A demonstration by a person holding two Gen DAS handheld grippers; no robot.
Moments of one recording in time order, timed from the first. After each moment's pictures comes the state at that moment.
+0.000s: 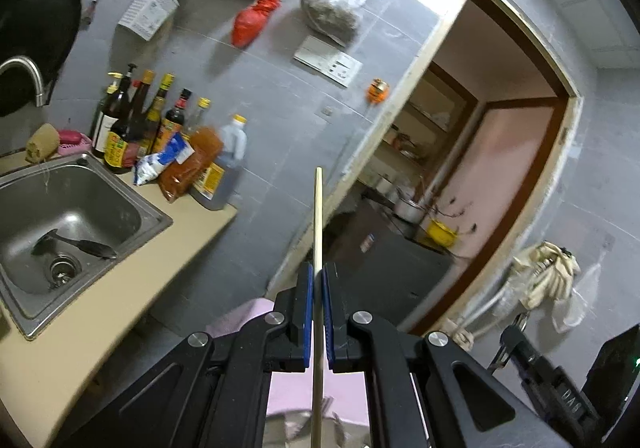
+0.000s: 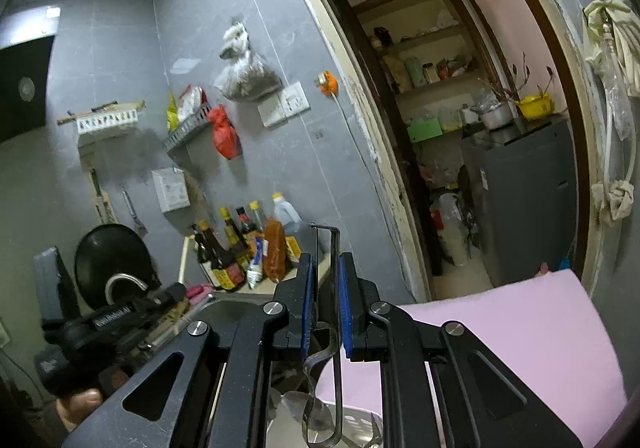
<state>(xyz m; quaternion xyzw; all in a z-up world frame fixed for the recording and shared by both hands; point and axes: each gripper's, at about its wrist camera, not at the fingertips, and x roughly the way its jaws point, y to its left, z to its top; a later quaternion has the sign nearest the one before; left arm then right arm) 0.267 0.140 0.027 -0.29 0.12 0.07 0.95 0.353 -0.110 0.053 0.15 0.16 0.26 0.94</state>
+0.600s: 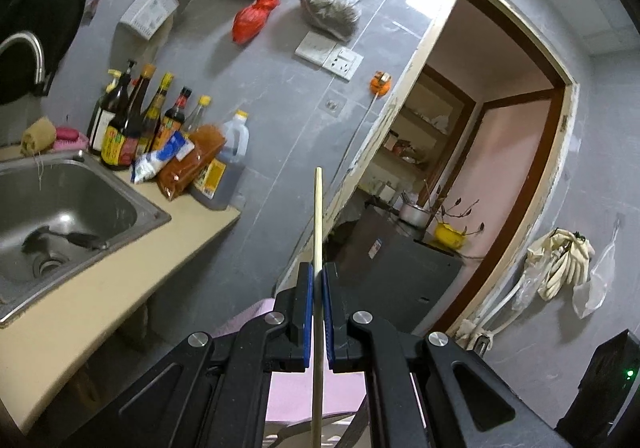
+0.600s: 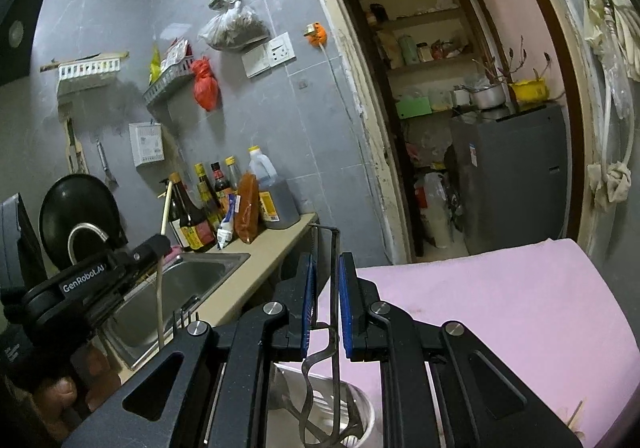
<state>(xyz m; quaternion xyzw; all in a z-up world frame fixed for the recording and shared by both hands) 0.284 0.123 -0.032 -0.26 0.08 0.08 0.96 0.368 -0.082 -0.029 0.11 0.18 0.24 0.95</state>
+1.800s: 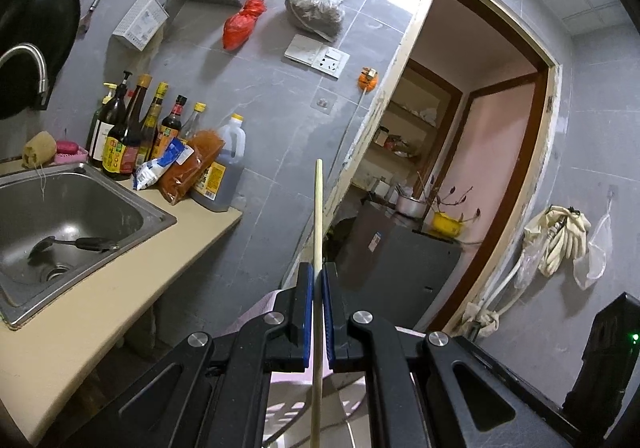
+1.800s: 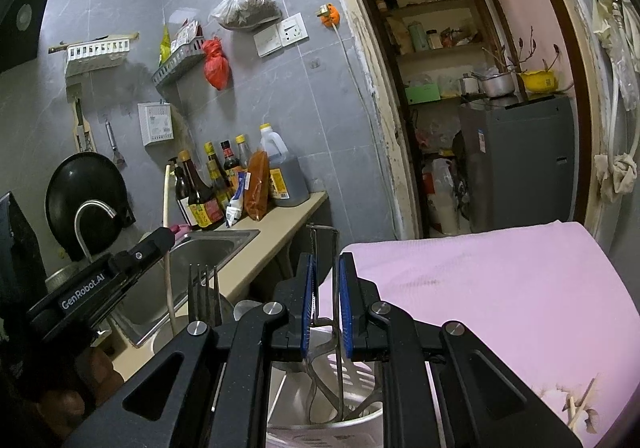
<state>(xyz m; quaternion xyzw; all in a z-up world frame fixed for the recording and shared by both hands) 0.259 0.123 -0.048 -0.23 0.09 0.06 0.97 0.354 -0.080 -0.051 0.10 0.21 0.26 0.94</state>
